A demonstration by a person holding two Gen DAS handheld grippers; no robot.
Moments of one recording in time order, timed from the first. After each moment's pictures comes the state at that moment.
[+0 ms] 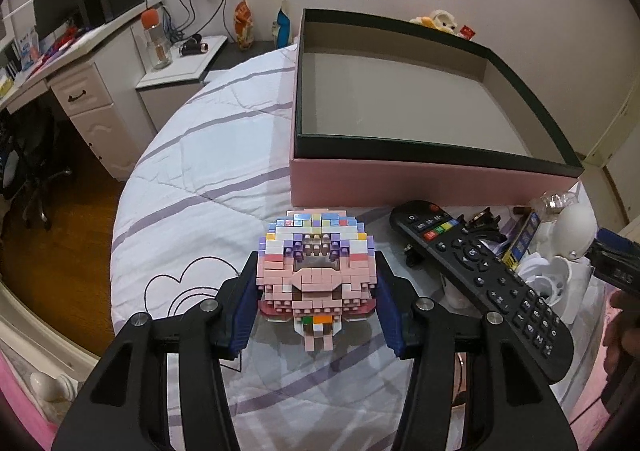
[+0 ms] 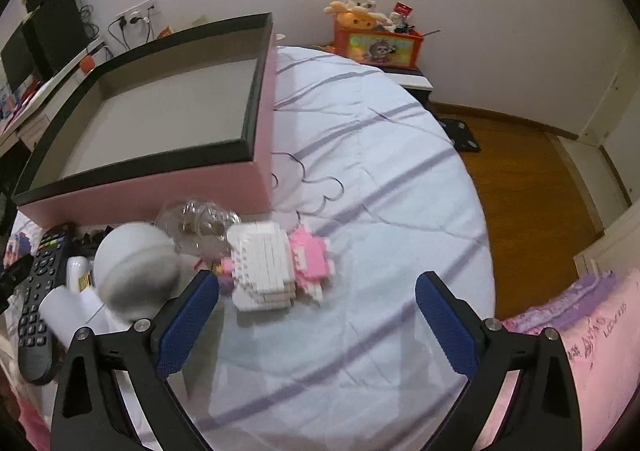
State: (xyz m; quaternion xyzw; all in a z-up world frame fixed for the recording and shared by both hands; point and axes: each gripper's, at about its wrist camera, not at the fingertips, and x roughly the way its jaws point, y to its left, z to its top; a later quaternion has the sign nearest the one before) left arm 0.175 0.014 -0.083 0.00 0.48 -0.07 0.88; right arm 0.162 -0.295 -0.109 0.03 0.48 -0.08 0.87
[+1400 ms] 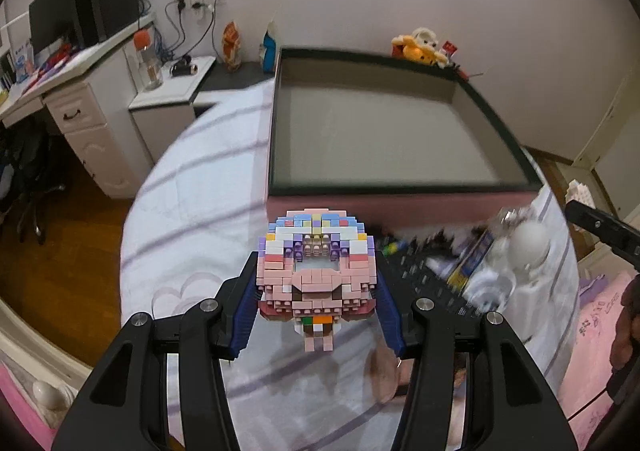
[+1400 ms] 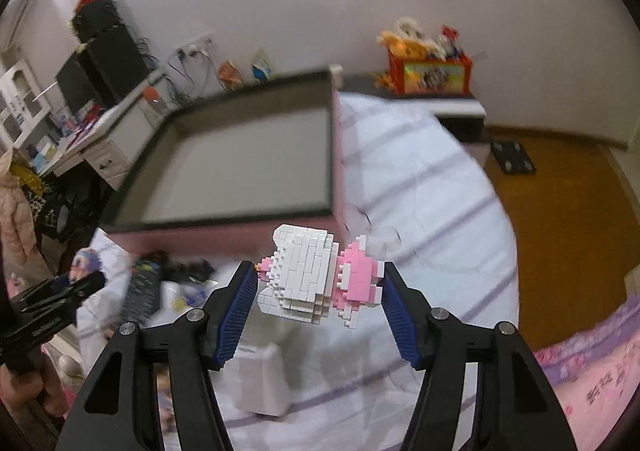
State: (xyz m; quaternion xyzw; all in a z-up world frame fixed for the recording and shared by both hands) left arm 0.165 0.002 -0.038 -0.01 0.45 -0.09 0.89; right arm 0.148 -0.286 -0.043 0.07 0.42 0.04 0.90
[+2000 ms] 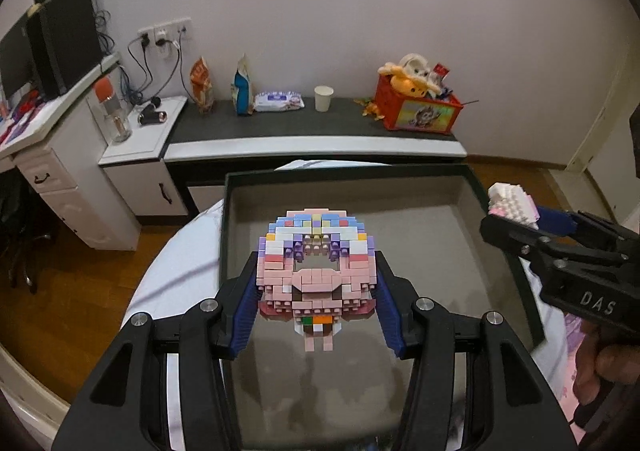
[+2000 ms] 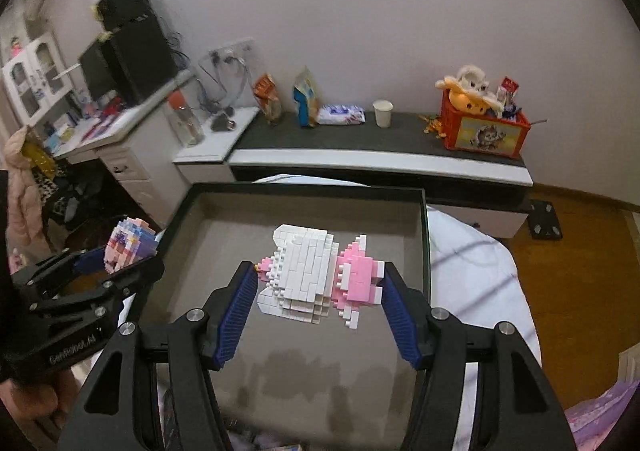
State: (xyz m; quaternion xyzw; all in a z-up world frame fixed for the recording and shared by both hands) left arm 0.335 -0.048 0.000 0.01 0.44 -0.12 0.89; right arm 0.319 -0.242 -0.021 0.04 0.43 0.08 0.90
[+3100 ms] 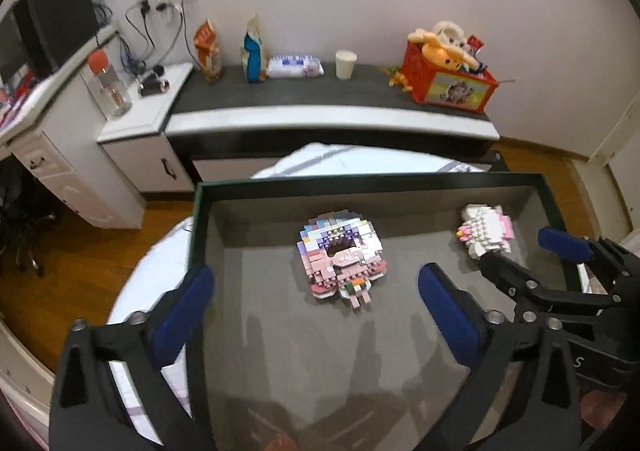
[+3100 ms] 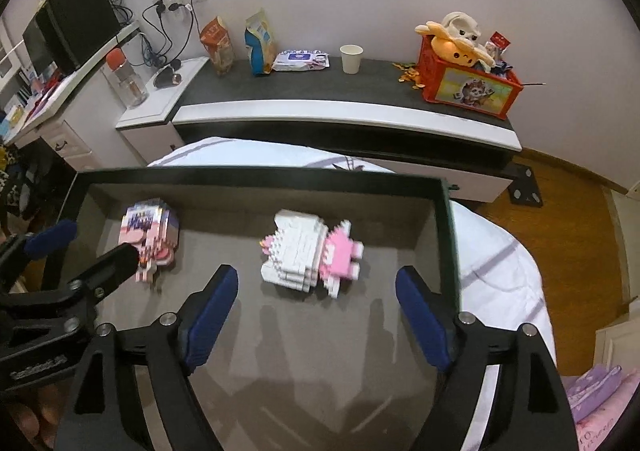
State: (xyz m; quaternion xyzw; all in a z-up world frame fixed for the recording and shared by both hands) left arm 0.398 -0.064 -0.042 0.02 0.48 -0.08 0.87; right arm 0.381 -0.244 -0.076 0.01 0.51 0.02 0.86
